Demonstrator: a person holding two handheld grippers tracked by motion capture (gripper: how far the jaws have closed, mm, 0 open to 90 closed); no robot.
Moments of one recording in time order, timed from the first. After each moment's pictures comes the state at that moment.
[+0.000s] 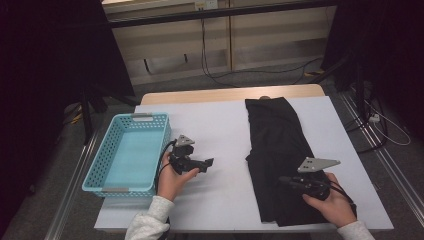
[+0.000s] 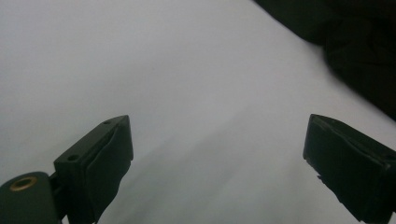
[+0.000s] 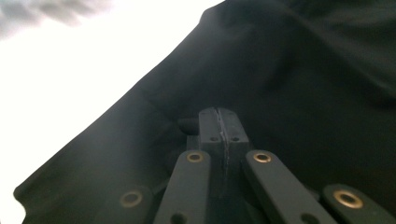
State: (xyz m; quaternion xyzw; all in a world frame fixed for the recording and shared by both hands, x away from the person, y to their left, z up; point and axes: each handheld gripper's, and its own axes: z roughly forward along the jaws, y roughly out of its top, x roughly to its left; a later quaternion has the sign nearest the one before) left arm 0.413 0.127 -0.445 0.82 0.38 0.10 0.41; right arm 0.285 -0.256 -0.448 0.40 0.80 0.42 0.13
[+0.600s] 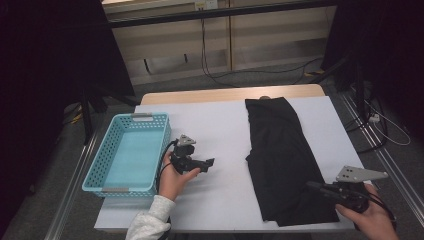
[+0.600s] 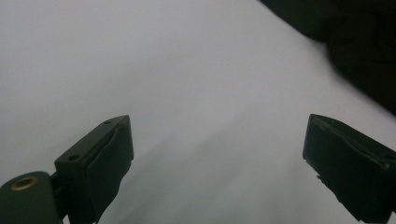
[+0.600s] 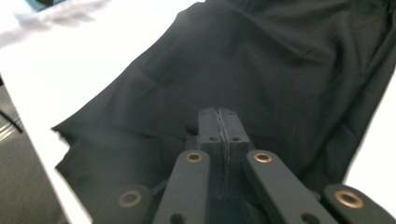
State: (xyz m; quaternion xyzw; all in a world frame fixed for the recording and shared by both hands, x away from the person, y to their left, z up) left arm 0.413 0.122 -0.447 0.83 0.38 0.10 0.41; right arm 0.238 -0.315 -0.435 0.42 0.78 0.44 0.15
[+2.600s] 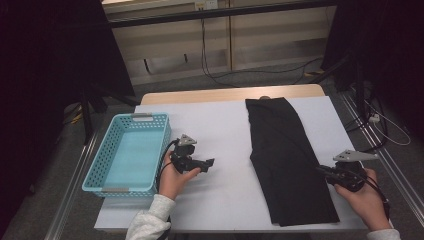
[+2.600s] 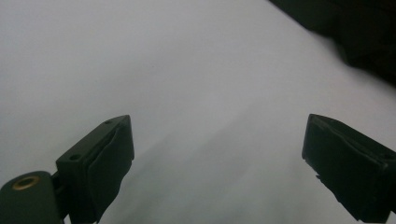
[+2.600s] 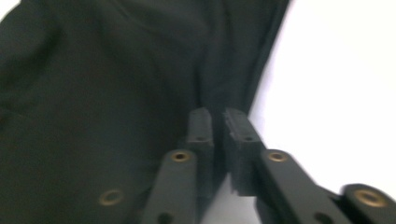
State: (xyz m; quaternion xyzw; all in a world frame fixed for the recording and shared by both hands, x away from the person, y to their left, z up) left arm 0.416 0.123 -0.446 0.83 0.37 0.11 0.40; right arm 0.290 -0.332 -0.447 0.51 0.76 0.34 0.22
